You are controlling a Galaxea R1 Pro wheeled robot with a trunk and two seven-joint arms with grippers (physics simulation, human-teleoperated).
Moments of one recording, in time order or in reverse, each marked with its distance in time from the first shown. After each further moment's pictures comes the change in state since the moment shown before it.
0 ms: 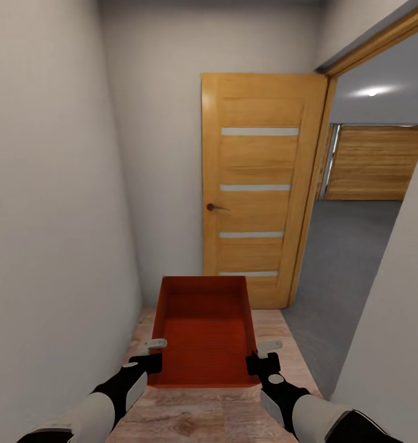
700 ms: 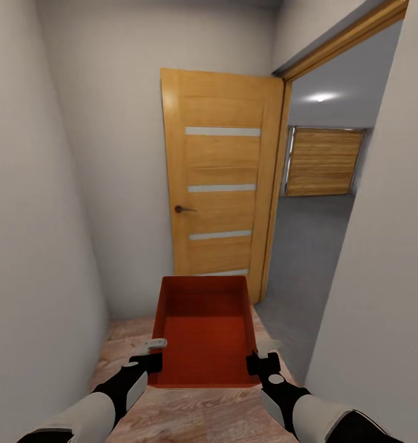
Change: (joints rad) left arm 0.000 -0.002 -0.004 -0.005 0.002 0.006 0.005; right arm 0.000 -0.001 -0.003 -0.001 -0.001 0.002 0.002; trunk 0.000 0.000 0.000
